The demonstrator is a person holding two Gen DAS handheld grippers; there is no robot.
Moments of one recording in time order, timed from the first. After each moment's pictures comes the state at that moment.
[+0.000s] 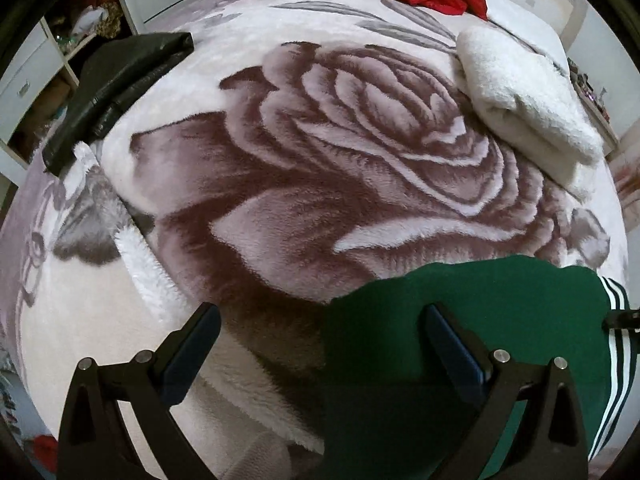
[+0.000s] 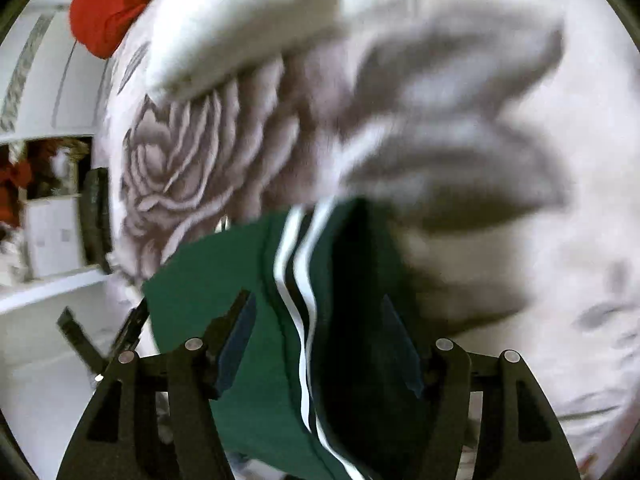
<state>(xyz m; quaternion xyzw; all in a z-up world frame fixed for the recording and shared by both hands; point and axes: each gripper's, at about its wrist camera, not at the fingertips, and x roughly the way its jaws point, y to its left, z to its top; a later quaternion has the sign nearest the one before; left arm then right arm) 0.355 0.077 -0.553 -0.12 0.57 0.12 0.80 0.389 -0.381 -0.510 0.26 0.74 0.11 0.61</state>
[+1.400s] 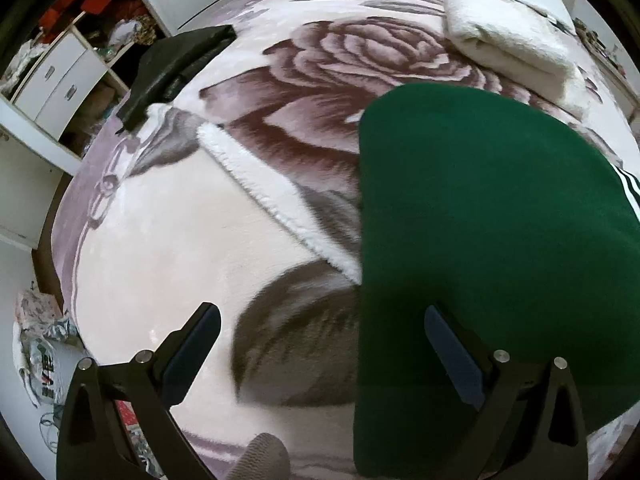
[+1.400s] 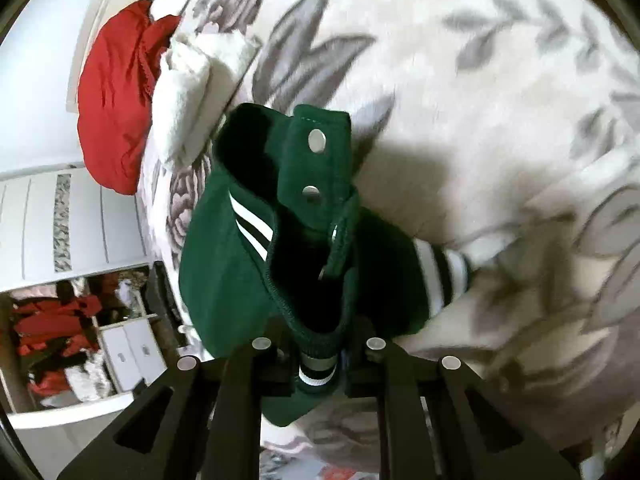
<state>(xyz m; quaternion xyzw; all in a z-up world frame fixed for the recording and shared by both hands) 0.240 0.010 -0.530 -0.04 0.59 0.18 0.79 0.143 -0.441 -0.466 0.46 0.57 -0.02 0.67</state>
